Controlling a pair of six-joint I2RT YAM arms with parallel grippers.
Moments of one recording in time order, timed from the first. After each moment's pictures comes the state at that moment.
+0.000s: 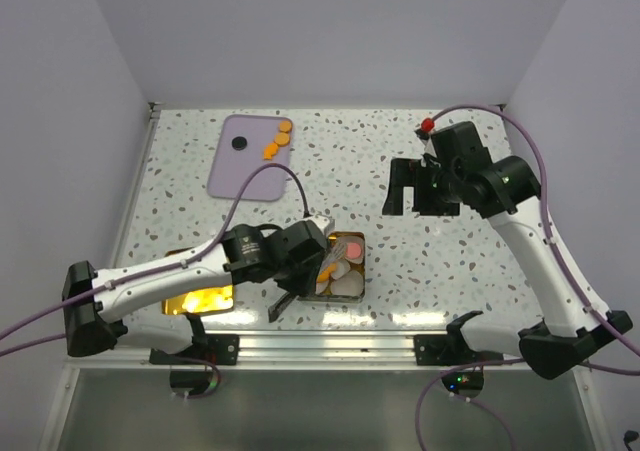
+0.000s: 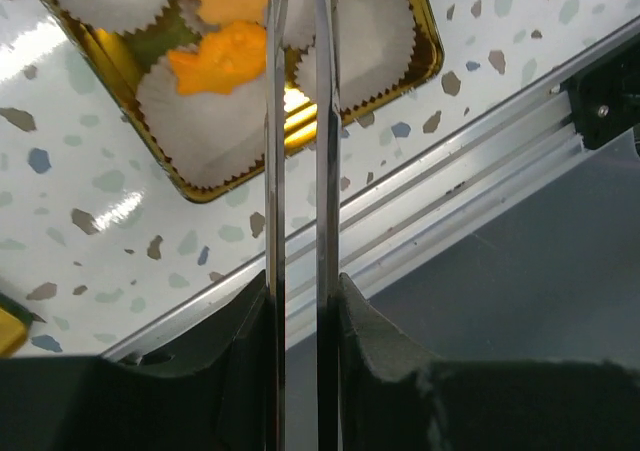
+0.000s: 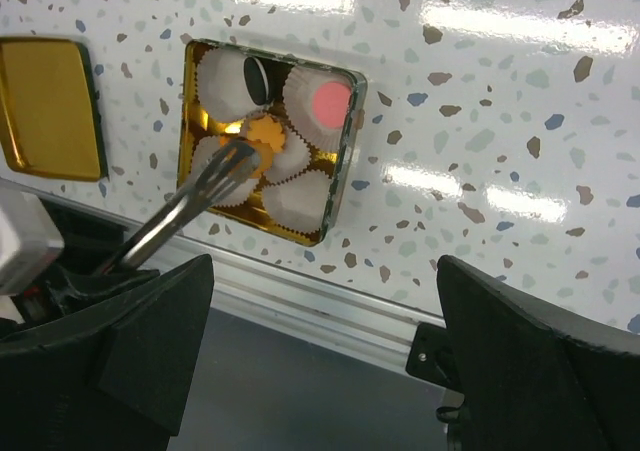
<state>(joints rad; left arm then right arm) -1.12 1.25 1.12 -0.92 -0.08 -0.70 0.47 1.25 1.58 -1.27 -0.07 0.44</state>
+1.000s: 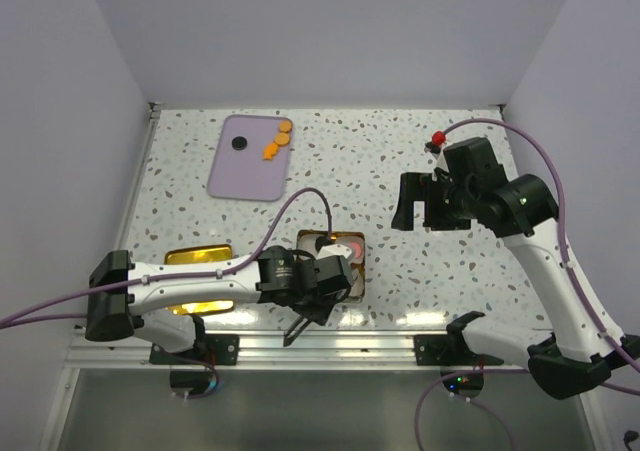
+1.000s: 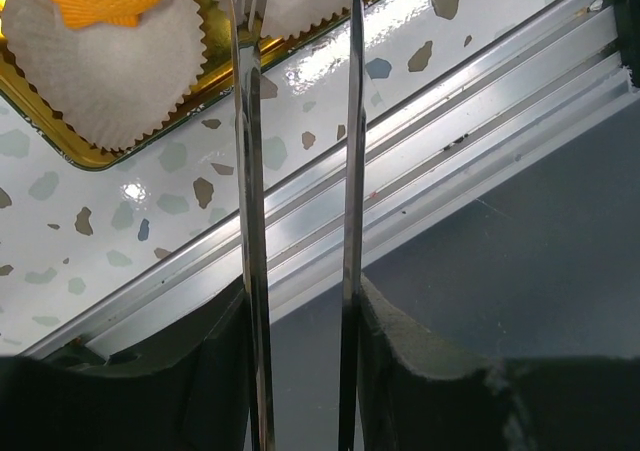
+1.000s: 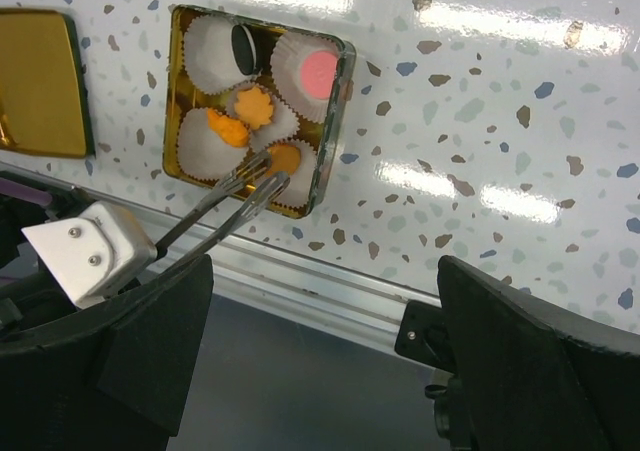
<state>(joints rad) -1.35 1.41 1.14 -0.92 -0.13 -0.84 0.47 1.13 1.51 -1.32 -0.07 0.42</state>
